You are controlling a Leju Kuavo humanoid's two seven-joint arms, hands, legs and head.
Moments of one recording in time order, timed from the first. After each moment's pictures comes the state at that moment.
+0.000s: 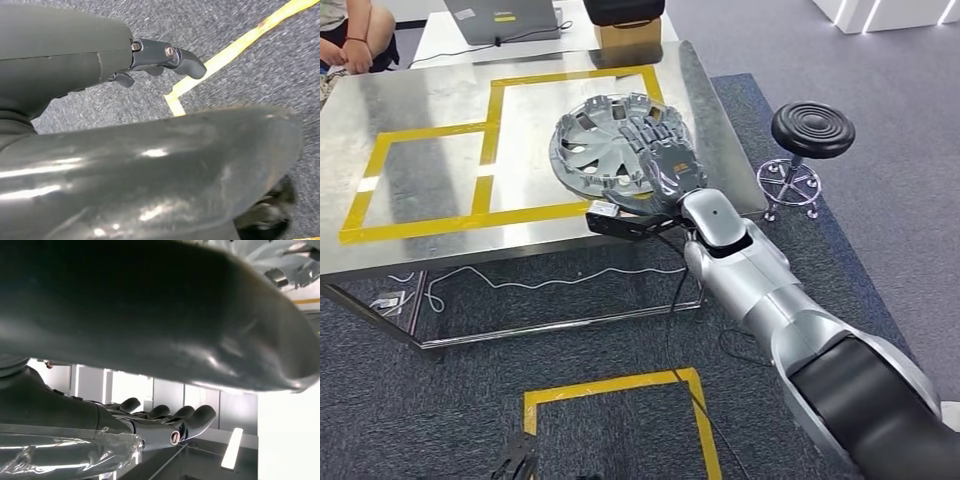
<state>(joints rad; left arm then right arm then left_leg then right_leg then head) -0.19 -0.16 0.96 -0.21 -1.38 -0.03 -0.04 -1.00 0.14 0.63 -0.51 1.13 -0.31 -0.10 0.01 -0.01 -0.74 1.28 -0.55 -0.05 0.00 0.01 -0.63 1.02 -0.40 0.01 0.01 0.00</state>
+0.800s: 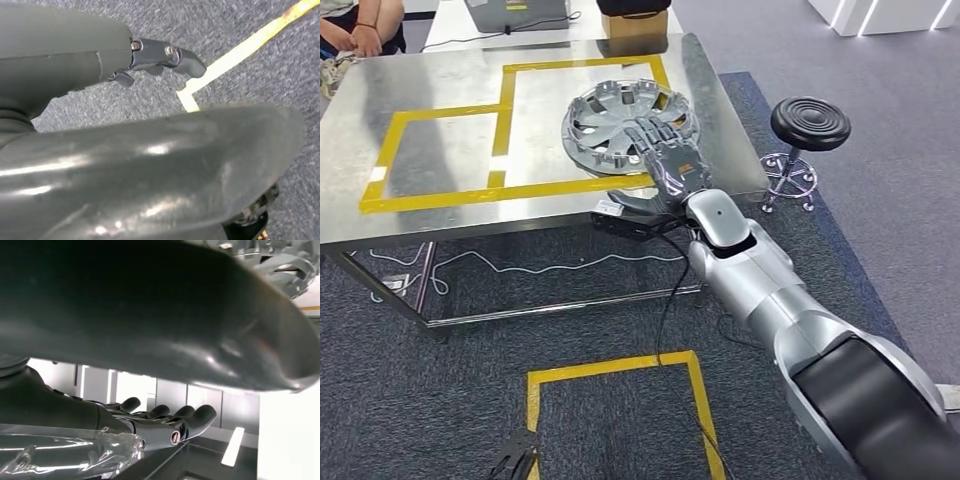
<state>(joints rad) -0.20 -0.16 0.96 -0.21 -1.38 -0.03 -0.04 -1.00 0.14 0.63 -0.50 1.13 -0.31 -0.10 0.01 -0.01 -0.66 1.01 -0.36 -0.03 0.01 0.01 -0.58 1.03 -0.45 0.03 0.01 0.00</state>
